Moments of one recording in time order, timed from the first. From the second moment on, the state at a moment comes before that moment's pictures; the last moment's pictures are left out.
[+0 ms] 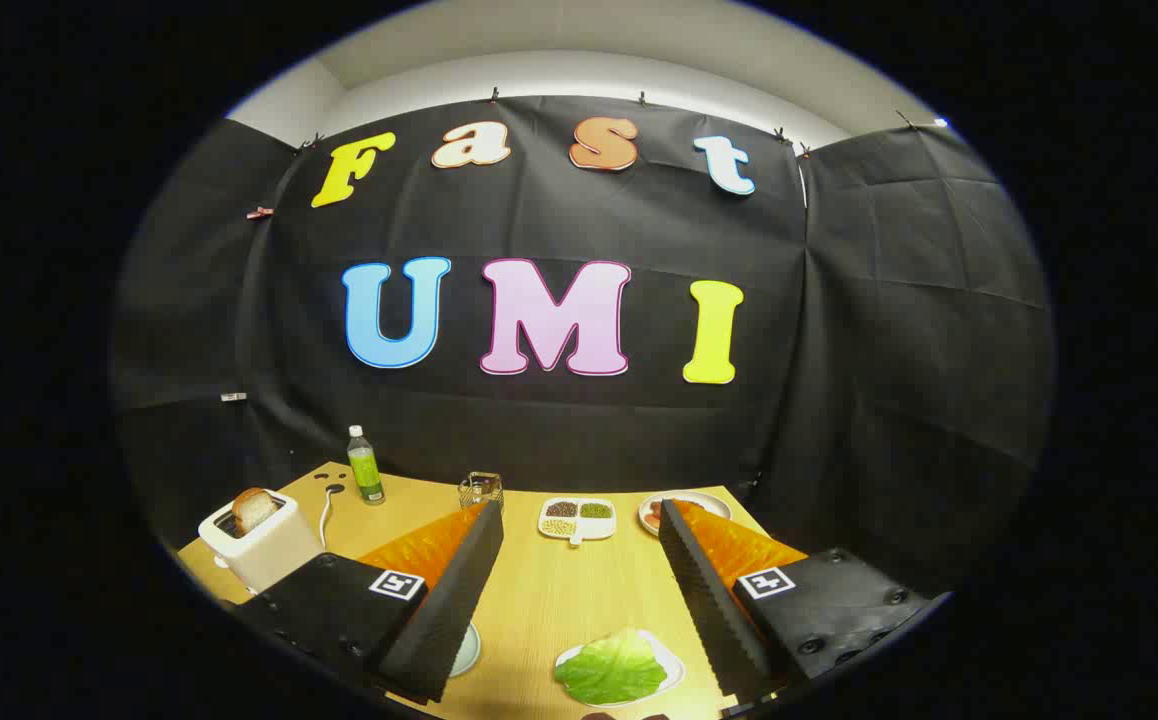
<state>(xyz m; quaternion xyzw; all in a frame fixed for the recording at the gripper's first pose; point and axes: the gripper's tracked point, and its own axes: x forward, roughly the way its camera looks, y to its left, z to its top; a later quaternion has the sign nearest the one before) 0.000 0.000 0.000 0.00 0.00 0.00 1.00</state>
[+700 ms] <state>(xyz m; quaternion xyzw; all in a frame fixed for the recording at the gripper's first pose) 0.008 -0.004 -0.009 0.00 0.02 0.00 1.00</state>
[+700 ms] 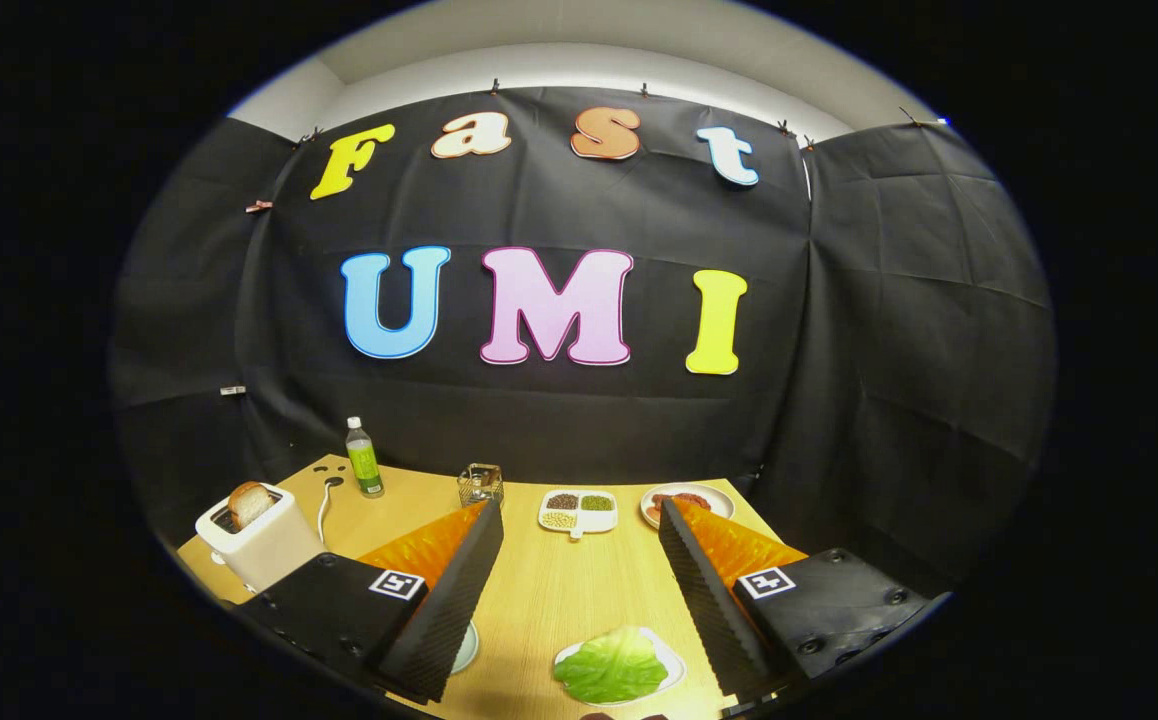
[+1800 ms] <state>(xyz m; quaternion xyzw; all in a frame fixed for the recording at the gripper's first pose) 0.031 -0.052 -0.166 0.02 0.22 0.01 0.98</state>
